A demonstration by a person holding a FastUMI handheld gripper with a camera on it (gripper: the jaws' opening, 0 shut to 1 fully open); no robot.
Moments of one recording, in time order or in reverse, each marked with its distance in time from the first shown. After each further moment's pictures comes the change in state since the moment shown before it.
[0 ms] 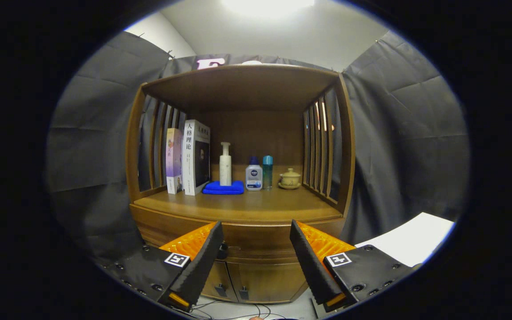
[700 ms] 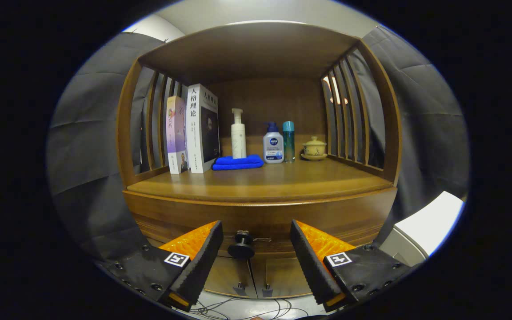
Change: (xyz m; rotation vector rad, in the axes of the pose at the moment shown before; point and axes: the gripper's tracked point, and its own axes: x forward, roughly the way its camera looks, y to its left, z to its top) arm 0.068 0.047 -0.067 0.046 0.121 0.054
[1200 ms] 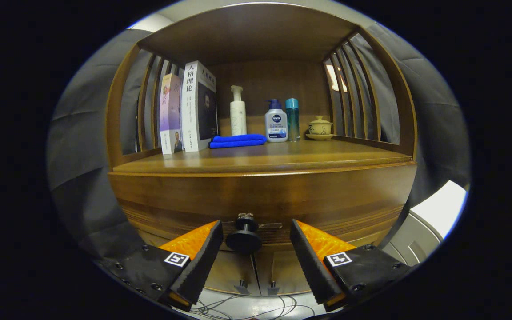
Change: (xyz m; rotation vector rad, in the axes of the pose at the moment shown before) arm 0.036 0.008 -0.045 -0.006 0.056 -0.016
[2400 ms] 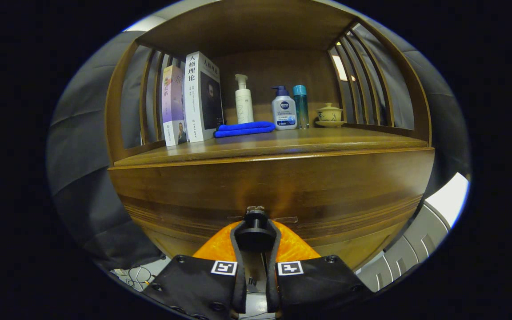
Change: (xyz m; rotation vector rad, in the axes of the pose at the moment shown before) arm 0.012 0.014 -0.013 0.029 0.048 0.057
